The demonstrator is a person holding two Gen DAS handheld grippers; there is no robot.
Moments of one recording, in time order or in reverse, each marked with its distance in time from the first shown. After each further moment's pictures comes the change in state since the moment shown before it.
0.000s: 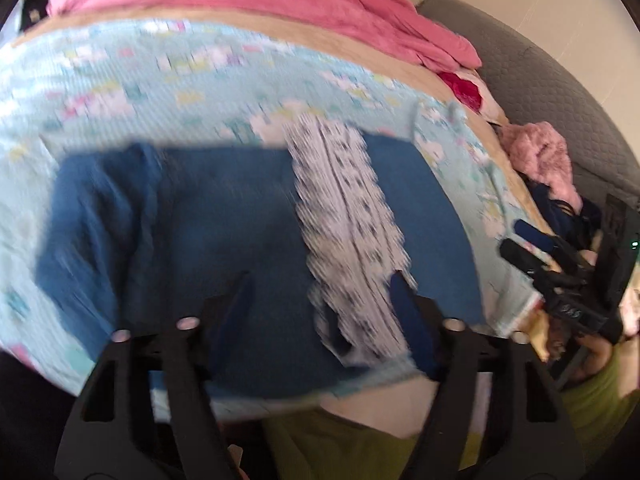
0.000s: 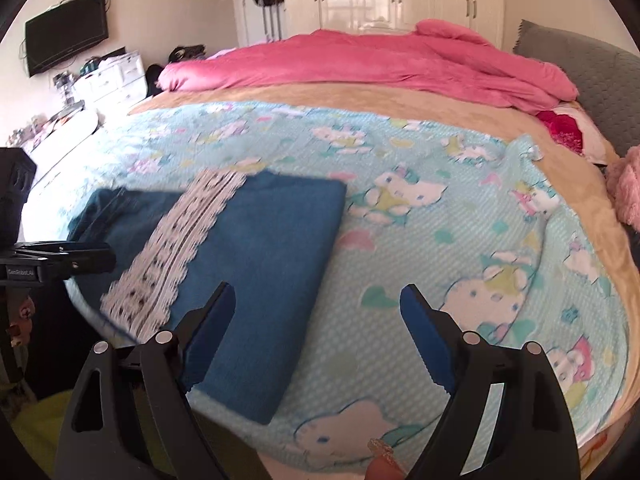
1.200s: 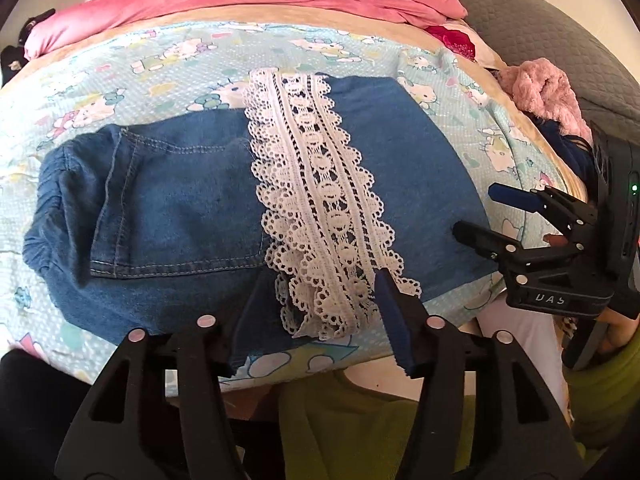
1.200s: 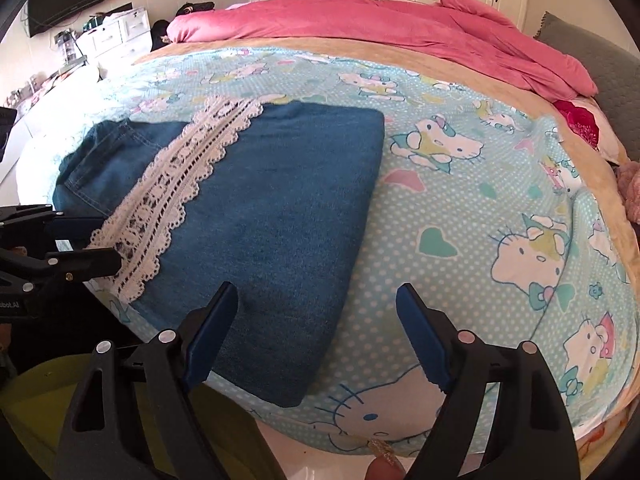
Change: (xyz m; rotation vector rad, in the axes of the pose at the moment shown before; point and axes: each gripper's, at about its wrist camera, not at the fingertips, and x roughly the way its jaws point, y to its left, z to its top) left arm 0.012 -0.033 -0.025 0.179 0.039 0.129; right arm 0.031 0.032 -0.022 -0.061 0.127 -0.033
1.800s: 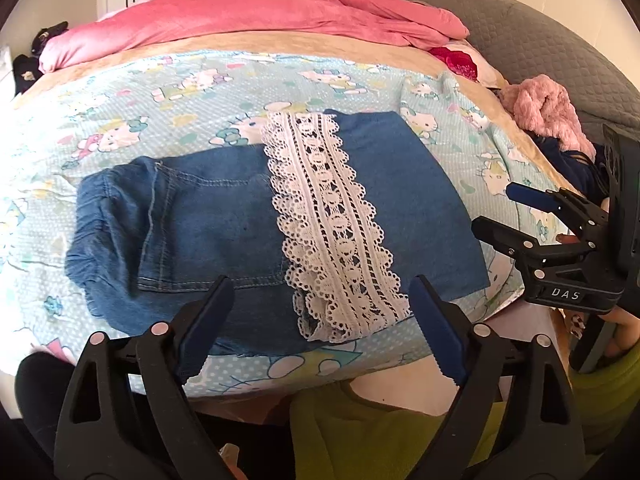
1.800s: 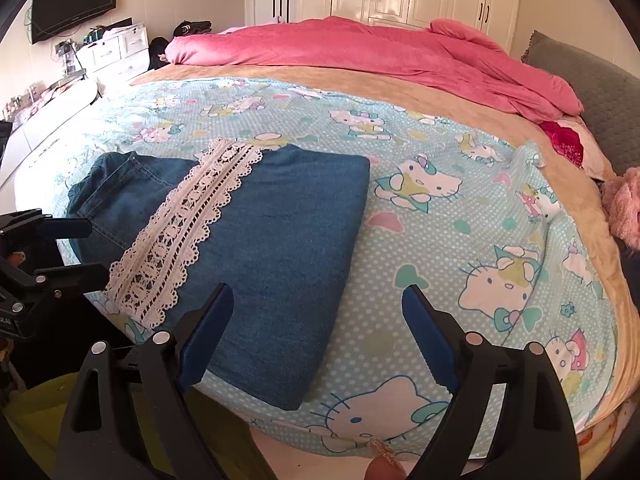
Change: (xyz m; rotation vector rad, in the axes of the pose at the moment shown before) left arm -0.031 0.002 0.005 -0.004 -0.082 0.034; right arm -0.031 0.005 0.015 -0.008 -0.080 -0.048
